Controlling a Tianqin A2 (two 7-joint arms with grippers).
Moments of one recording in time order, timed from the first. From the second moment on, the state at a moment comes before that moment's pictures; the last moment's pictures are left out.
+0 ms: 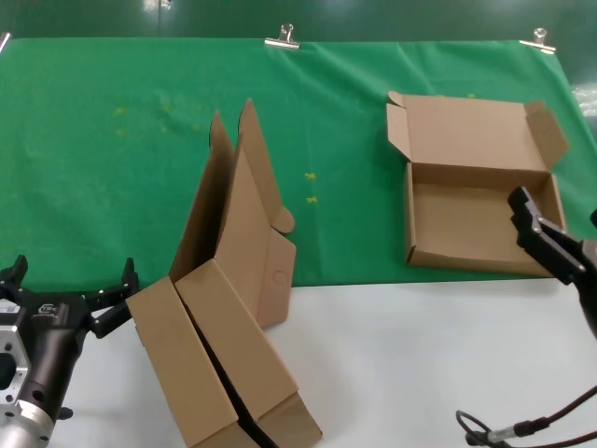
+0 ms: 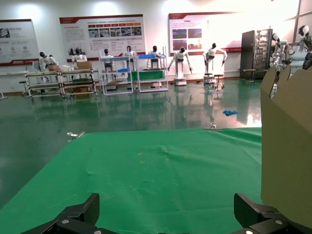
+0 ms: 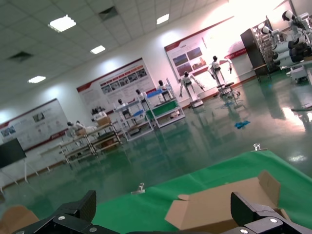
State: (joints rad) left arm 0.00 -0.30 1.60 -1.60 -1.80 0.00 0.00; right arm 0.07 0.13 -1.23 1.69 1.78 -0.42 0.34
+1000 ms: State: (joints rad) left arm 0.00 -0.30 1.60 -1.60 -1.80 0.00 0.00; right arm 0.03 0.23 -1.45 1.63 1.79 -0.17 0.13
